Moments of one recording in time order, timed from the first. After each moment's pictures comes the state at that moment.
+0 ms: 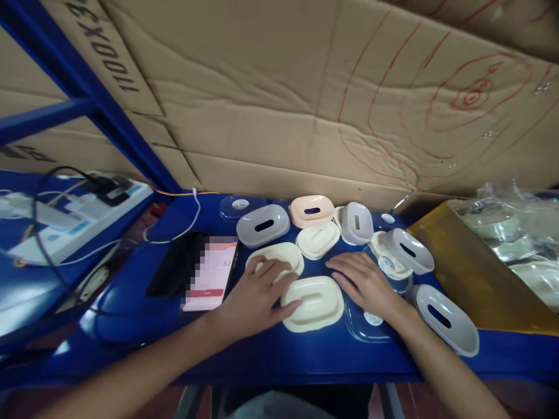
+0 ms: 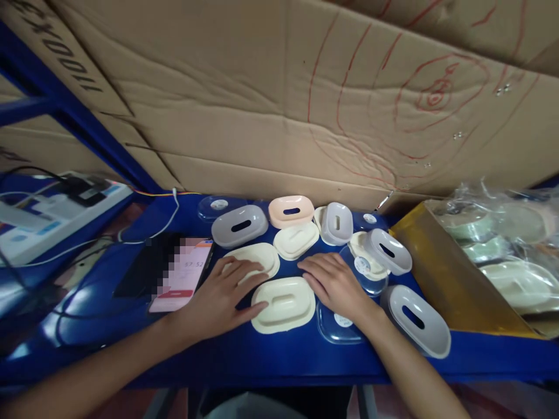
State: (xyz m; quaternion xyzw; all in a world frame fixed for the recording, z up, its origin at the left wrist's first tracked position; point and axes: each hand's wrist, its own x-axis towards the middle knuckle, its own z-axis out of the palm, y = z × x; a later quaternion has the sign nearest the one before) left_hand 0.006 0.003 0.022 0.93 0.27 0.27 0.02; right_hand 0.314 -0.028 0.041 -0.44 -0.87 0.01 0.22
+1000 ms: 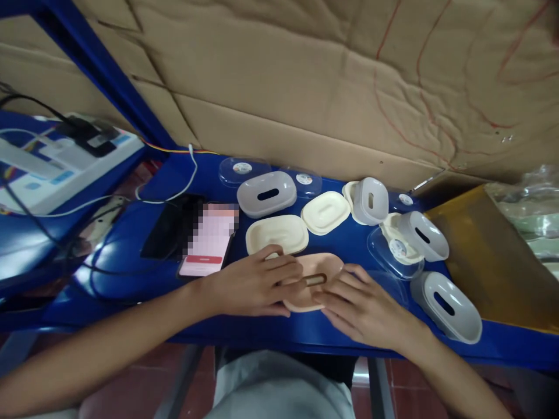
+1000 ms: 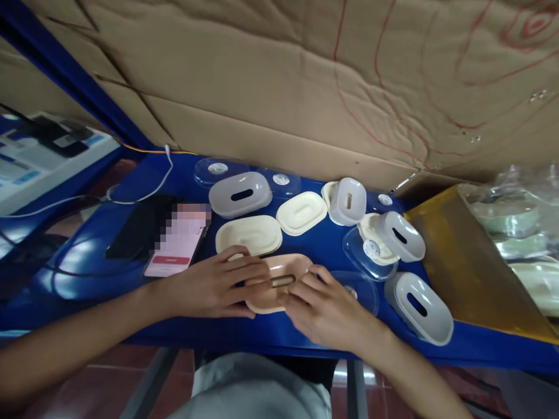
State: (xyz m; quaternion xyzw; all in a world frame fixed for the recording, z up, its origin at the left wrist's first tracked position) left_hand -0.008 0.009 0.023 0.98 0.08 0.18 0.02; right_hand 0.279 -0.075 0.053 -0.32 -0.94 0.04 0.14
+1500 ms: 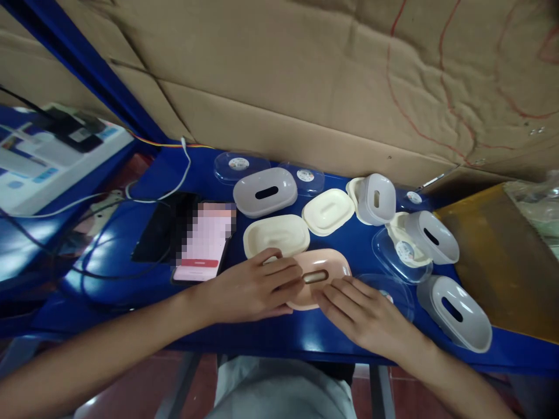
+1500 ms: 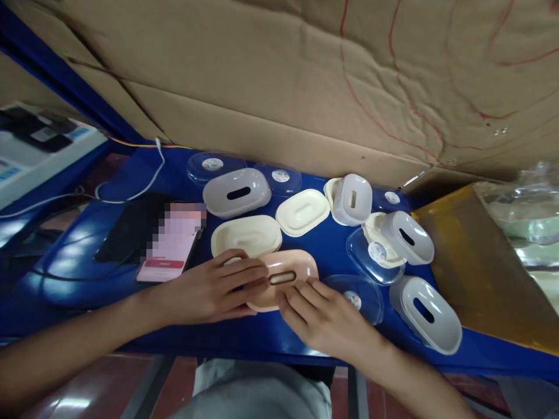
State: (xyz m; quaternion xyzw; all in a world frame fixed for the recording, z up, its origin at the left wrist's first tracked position) left_hand -0.005 0.008 0.027 0.98 0.10 0.18 0.04; right_hand 0.275 -0.077 0.053 -0.29 -0.94 -0.11 0.12
